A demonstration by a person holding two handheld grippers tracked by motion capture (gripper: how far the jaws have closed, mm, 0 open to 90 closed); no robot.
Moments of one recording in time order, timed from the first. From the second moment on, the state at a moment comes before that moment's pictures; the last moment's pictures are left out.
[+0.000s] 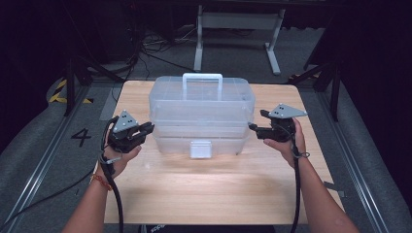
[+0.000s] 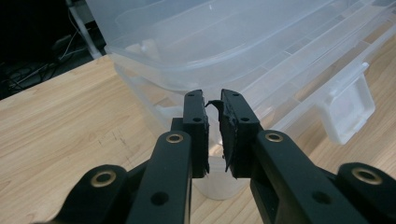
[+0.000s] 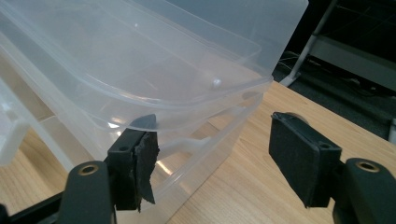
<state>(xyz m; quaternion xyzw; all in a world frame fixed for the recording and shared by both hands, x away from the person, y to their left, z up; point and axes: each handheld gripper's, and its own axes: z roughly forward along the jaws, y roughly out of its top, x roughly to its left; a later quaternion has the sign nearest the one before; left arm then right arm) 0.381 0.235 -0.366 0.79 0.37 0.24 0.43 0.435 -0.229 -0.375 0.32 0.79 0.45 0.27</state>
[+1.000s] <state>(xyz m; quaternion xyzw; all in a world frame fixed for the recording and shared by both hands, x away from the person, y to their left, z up) 0.344 0.260 -0.436 0.84 0.35 0.21 0.34 0.449 -0.219 -0.358 0.31 0.76 0.49 0.30</state>
